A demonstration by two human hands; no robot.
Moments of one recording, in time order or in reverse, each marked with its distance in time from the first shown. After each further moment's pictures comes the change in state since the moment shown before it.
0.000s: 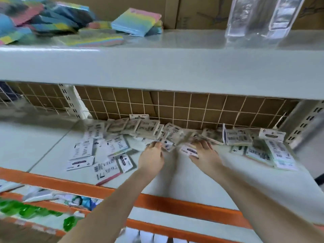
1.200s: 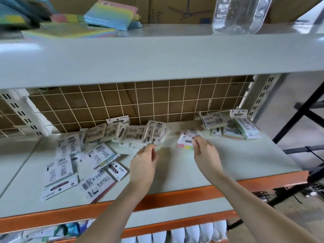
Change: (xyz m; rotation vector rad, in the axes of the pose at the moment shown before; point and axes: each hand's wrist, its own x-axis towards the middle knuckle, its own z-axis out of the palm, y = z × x) left_hand -0.028 -0.022 -0.009 -0.254 0.223 0.295; right_hand -0.075 -0.047 -0.019 0.365 0.439 0.286
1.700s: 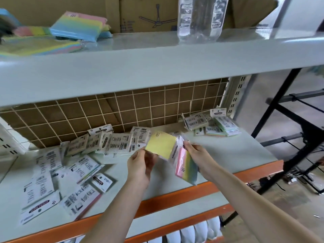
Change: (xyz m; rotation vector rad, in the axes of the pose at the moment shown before) left_hand 0.019 0.047 0.009 -1.443 -0.005 -0.941; right_hand -0.001 0.005 -0.029 0.771 -0.286 0.707
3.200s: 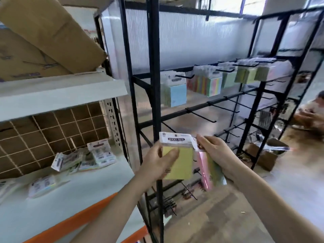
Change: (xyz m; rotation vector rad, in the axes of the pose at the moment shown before) left_hand -0.231 -0.247 0.341 0.831 -0.920 0.397; right_hand -0.127 0.000 -0.494 -0.034 0.393 -0.370
